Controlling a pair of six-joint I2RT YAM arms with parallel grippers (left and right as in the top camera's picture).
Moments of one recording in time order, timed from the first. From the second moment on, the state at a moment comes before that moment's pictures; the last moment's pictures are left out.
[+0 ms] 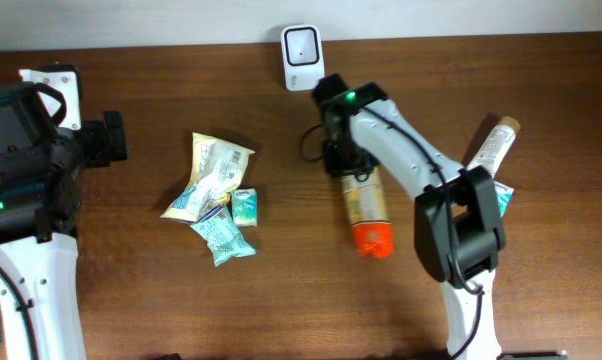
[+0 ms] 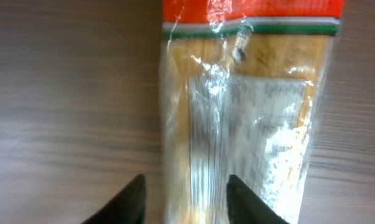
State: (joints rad) left arm 0.23 1.30 1.46 -0.80 -0.03 0.18; right arm 0.47 2.22 1.86 -1.18 0.02 0.37
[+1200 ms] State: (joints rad) left arm 0.23 1.30 1.46 -0.80 -0.03 0.18; right arm 0.08 2.14 1.37 -1.05 -0.73 -0.11
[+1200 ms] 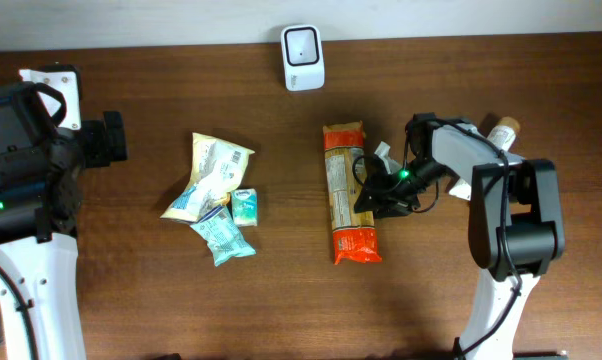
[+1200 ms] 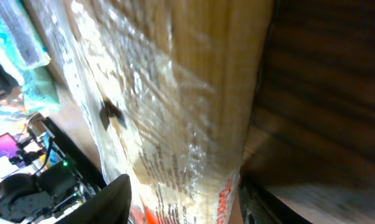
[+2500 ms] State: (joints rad) left arm 0.23 1.30 1.46 -0.80 -0.03 0.18; right arm 0.16 2.04 1.35 -0.99 -0.63 0.01
